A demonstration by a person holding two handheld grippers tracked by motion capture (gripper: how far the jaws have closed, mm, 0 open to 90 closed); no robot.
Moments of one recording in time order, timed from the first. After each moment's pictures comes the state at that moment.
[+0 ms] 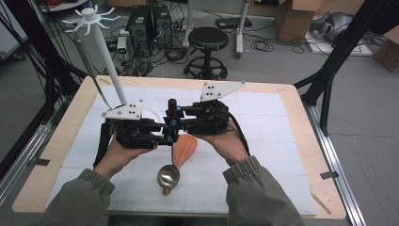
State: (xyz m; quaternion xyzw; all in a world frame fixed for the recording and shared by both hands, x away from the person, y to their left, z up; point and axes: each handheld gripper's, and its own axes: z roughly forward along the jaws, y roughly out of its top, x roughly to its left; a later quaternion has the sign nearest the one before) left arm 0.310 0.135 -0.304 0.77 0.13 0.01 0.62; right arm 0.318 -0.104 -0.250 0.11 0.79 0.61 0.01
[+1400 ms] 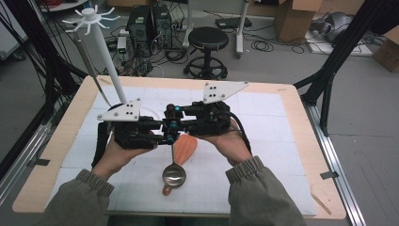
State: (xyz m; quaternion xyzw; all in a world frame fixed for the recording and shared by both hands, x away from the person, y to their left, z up) left arm 0.303 0.135 -0.290 0.76 0.10 0.01 0.64; right arm 0.315 -0.107 -0.245 0.06 0.78 0.63 0.00
